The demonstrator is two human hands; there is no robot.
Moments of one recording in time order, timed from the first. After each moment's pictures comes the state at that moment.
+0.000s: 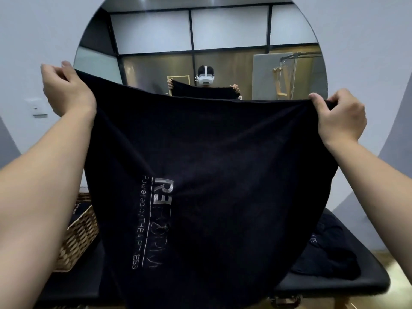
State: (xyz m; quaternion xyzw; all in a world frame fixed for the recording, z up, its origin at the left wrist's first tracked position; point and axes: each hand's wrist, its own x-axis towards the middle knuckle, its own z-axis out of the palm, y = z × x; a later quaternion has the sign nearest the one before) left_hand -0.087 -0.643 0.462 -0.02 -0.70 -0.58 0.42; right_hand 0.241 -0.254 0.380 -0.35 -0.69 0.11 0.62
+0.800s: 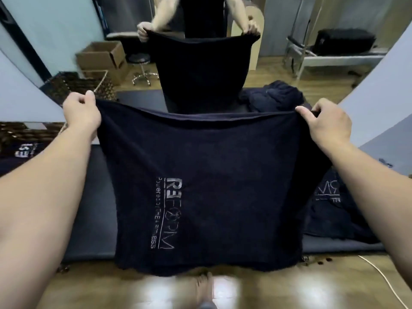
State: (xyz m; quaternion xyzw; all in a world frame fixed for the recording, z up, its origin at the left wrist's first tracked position) left_hand -0.326 -0.539 0.158 -0.04 -0.86 -0.48 0.14; right_hand 0.055 -0.131 0.143 -0.43 -0.84 0.12 0.32
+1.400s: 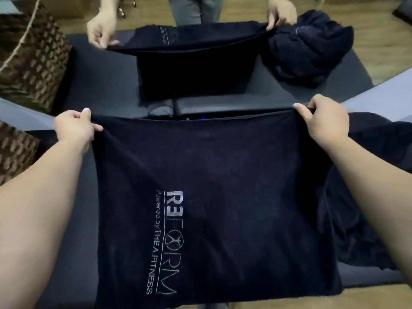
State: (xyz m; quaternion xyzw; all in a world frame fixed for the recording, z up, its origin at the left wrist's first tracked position) left_hand -0.500 -0.440 -0.040 0.06 -0.89 -0.45 -0.06; right_hand -0.125 -0.024 -0.021 -0.45 -0.87 0.13 0.14
